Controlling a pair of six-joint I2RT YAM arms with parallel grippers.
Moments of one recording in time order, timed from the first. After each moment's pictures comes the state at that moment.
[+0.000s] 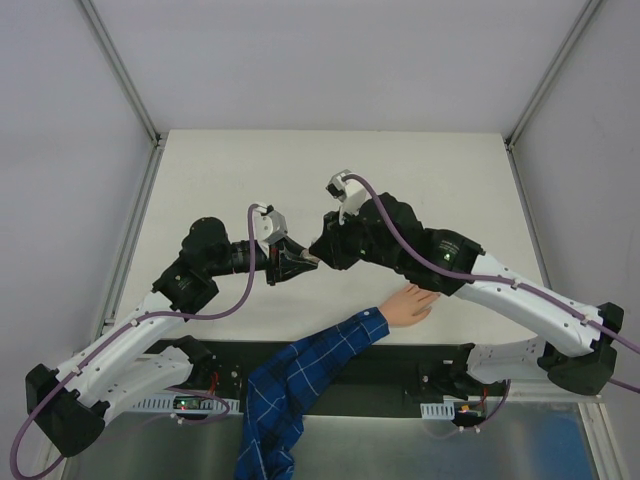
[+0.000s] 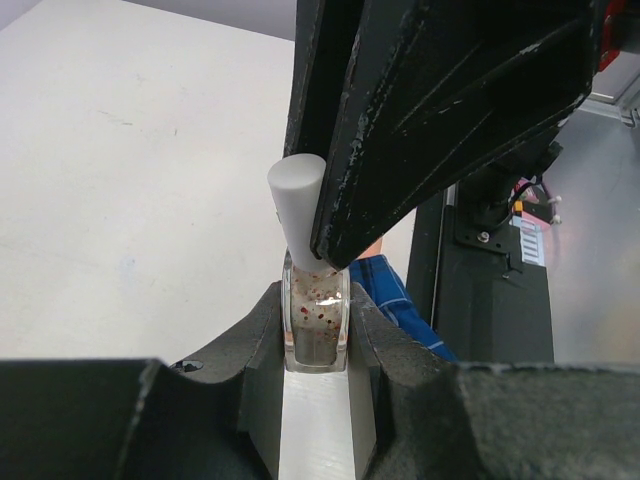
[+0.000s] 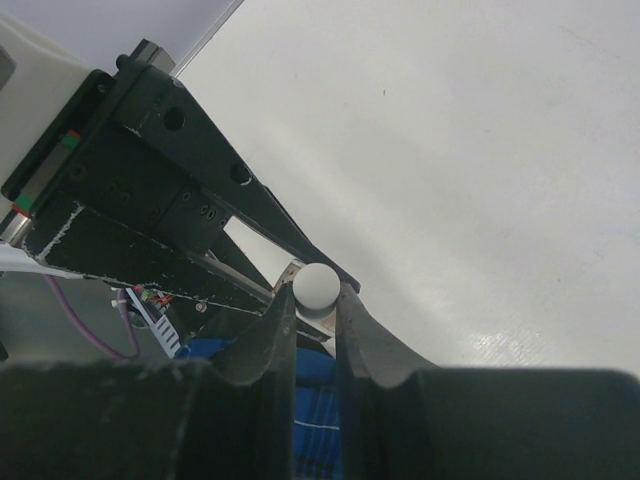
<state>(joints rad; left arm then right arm) -0.64 0.83 0.70 0.03 0.73 -0.06 1.11 1.24 1.38 -0.58 0.11 0.40</state>
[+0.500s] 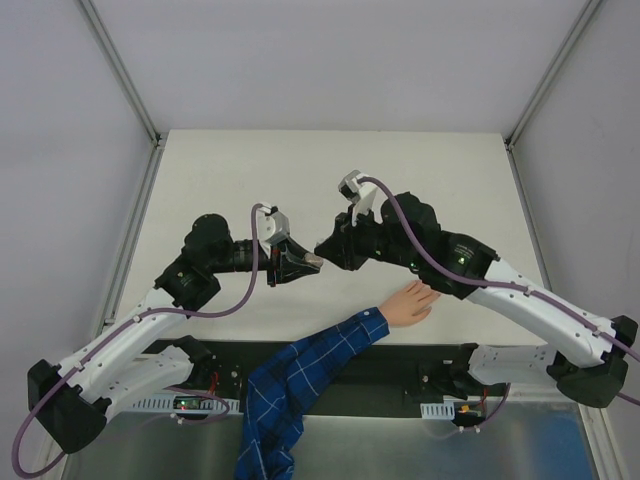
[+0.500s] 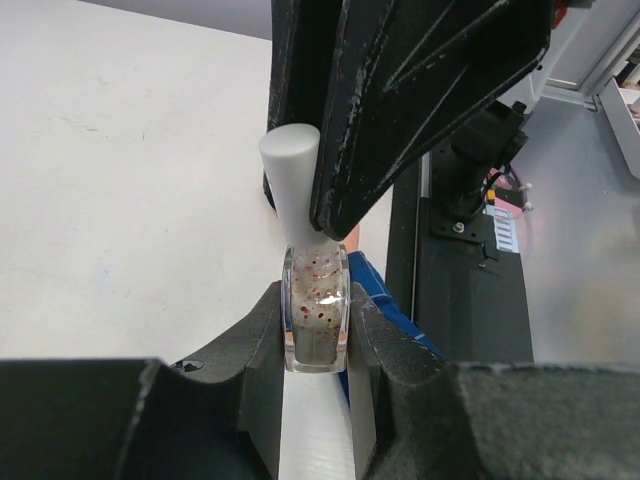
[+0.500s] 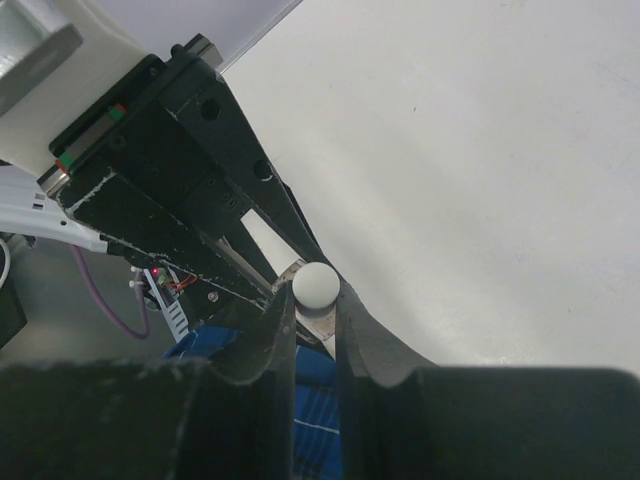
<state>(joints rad) -0.64 0.86 0.72 0.03 0.80 -0.06 1.04 1.16 1.29 -0.50 -0.05 0.34</state>
